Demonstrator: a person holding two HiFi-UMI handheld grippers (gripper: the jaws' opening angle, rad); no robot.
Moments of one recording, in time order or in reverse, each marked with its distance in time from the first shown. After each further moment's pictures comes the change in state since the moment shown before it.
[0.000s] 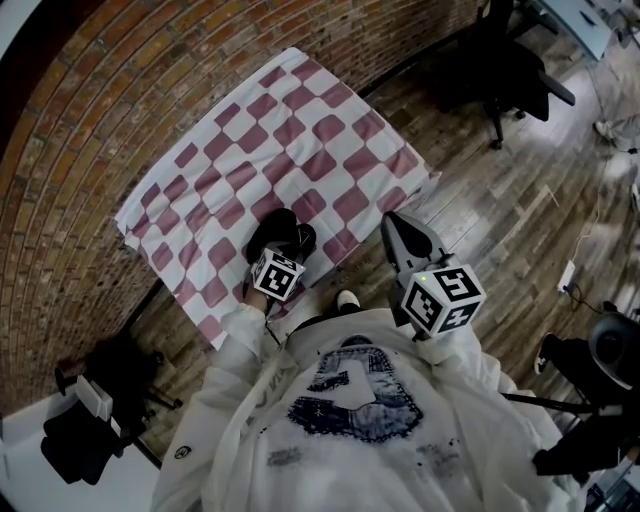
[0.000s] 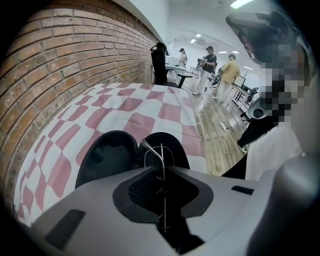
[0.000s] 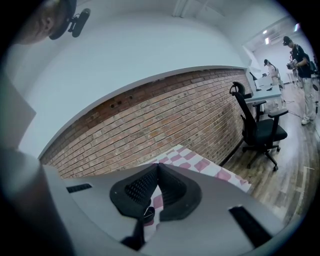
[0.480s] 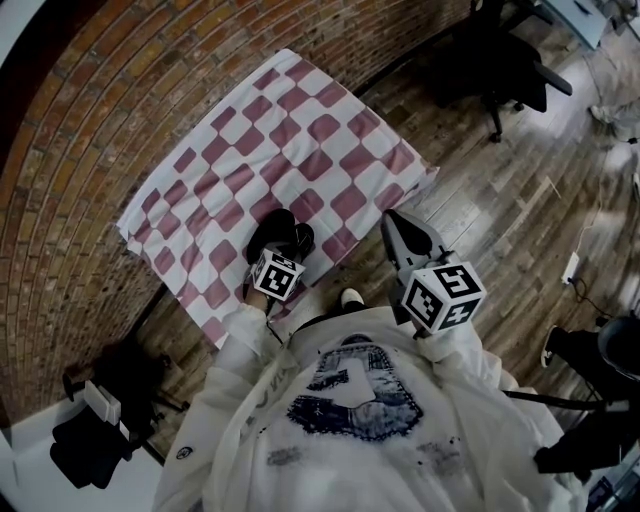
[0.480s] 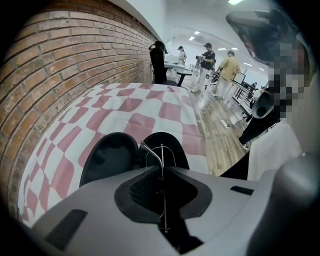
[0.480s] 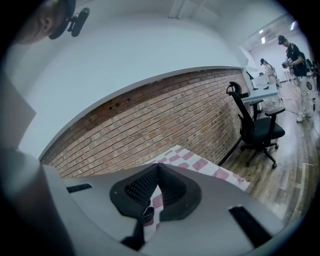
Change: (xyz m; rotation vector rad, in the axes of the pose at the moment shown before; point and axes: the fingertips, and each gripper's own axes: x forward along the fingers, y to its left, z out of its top) left arm -0.001 0.000 0.000 0.020 0.017 0.016; right arm -0.007 -0.007 0.001 0.025 -0.012 -0.012
